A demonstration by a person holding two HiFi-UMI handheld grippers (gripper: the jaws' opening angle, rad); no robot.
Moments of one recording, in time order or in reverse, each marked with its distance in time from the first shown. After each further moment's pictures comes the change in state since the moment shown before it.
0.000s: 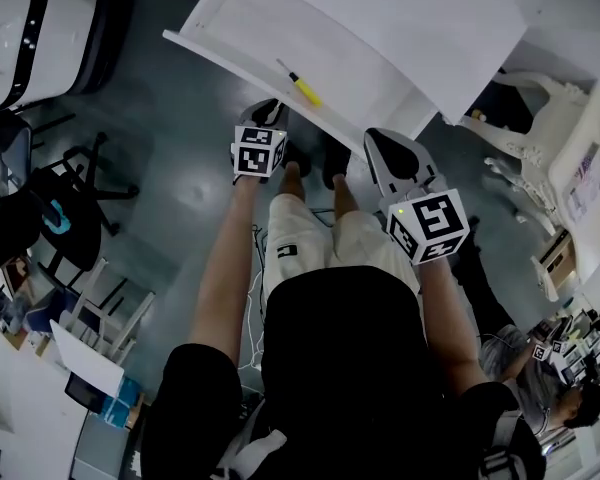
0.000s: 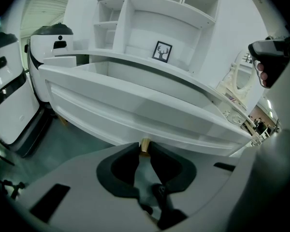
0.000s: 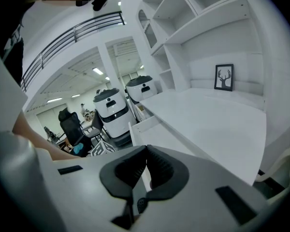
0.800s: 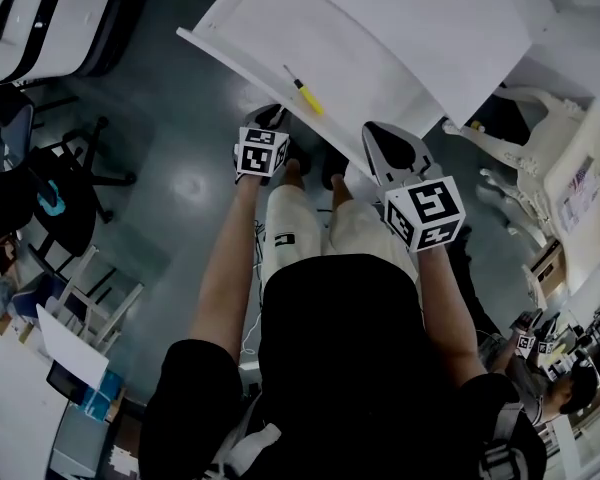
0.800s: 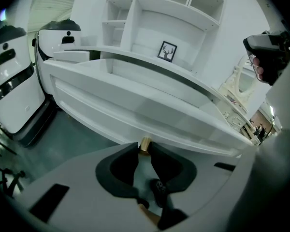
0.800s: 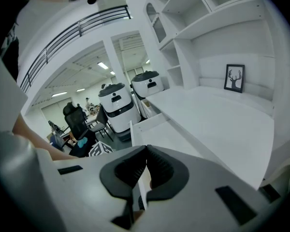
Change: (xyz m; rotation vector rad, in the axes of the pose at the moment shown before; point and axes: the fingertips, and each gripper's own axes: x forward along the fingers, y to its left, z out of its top) left arm -0.034 0.011 -0.035 -0.056 0.022 0.015; right arm 0.010 0.038 0.006 -0.055 0.058 0.040
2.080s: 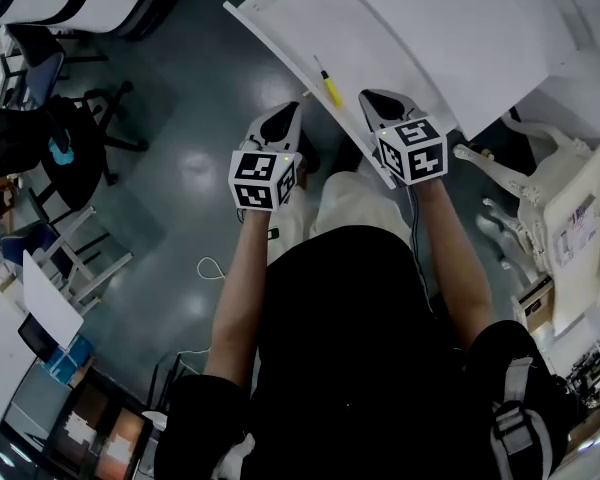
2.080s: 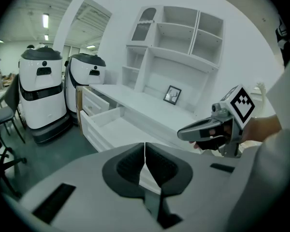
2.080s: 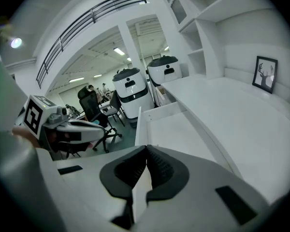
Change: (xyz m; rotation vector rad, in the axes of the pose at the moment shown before) left arm -0.166 -0.057 0.083 -0.176 -0.361 0.125; right arm 0.061 0.002 -0.019 -0.153 0.155 0.167
